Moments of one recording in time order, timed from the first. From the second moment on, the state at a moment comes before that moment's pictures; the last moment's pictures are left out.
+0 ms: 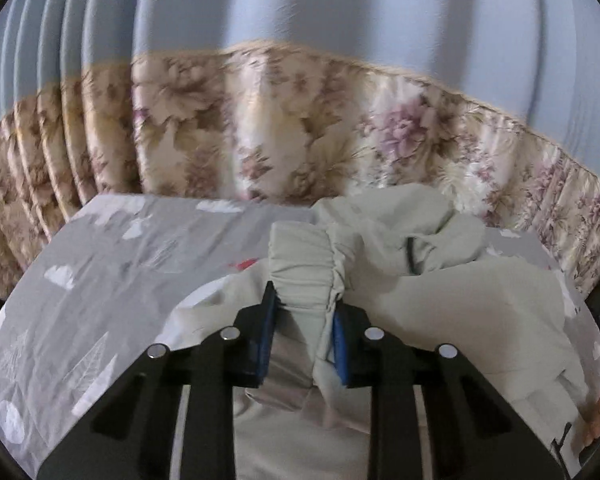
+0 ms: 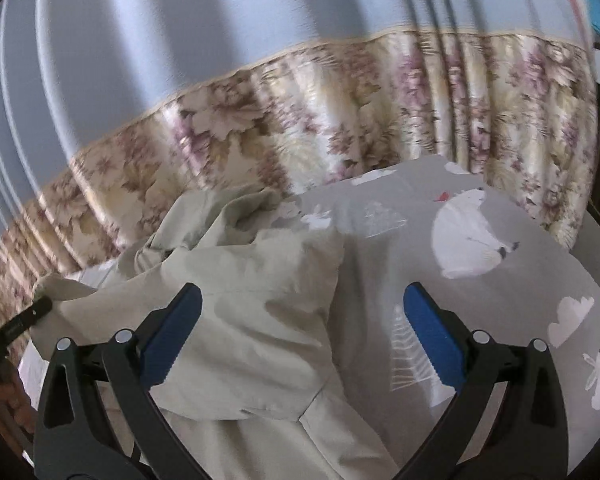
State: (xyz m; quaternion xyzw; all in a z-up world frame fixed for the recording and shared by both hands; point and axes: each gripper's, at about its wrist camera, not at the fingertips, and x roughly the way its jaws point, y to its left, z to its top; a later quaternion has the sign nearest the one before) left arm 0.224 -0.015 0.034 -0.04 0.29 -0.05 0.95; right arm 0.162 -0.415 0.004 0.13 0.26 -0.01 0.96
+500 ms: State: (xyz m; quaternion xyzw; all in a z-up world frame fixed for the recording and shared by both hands) left arm 0.212 0.002 -0.014 -0.04 0.36 -0.06 0.93; right arm 0.202 -0.404 -0.050 -0.02 0.37 -0.18 0.91
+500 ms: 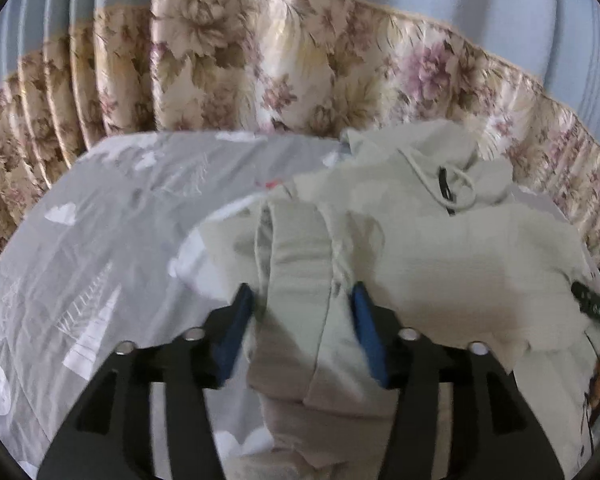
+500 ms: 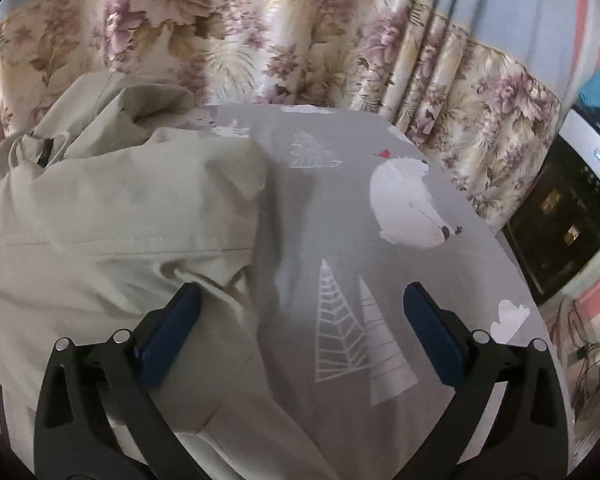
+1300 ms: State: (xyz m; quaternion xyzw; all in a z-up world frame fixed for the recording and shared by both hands) left arm 0.282 0.000 -0.039 -0.05 0.41 0.01 0.91; right arm 0.268 -0.367 -0.060 0.06 0.42 -0.03 0.90
